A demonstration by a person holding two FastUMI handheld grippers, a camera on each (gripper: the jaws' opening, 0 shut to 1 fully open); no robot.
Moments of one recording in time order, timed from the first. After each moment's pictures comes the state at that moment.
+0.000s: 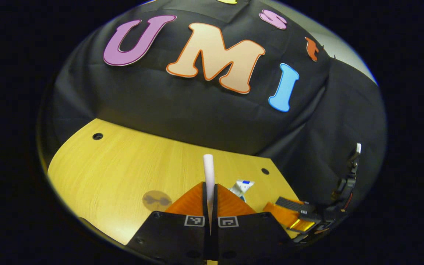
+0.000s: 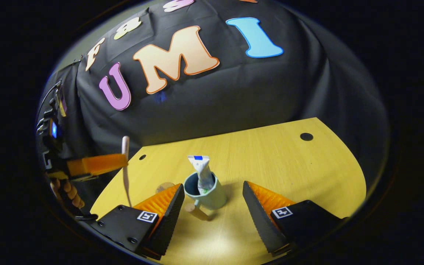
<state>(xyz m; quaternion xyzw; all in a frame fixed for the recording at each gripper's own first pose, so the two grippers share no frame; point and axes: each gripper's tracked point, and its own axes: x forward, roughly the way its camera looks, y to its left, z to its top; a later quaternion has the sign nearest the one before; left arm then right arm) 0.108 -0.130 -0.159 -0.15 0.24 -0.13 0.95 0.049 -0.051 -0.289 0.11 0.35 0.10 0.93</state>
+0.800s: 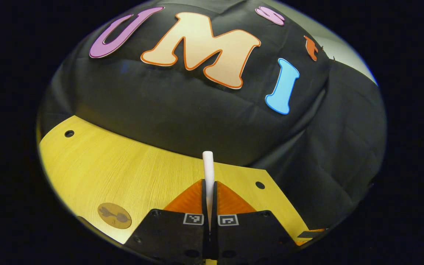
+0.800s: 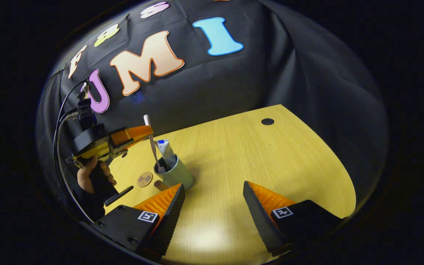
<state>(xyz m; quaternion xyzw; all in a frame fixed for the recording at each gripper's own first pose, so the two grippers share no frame) 0.180 -0.202 -0.205 -0.17 0.21 -0.14 0.95 0.000 -0.134 -0.292 0.12 0.38 0.01 0.92</state>
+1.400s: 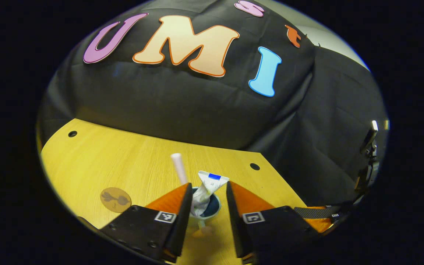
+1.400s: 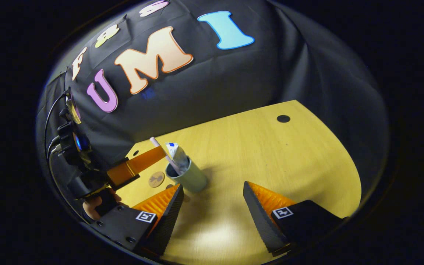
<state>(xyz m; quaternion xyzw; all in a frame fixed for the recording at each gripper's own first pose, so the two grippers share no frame) 0.106 -0.213 -0.212 -0.12 0.23 -0.16 0.95 0.017 -0.095 -0.293 0.14 0.41 0.08 0.90</state>
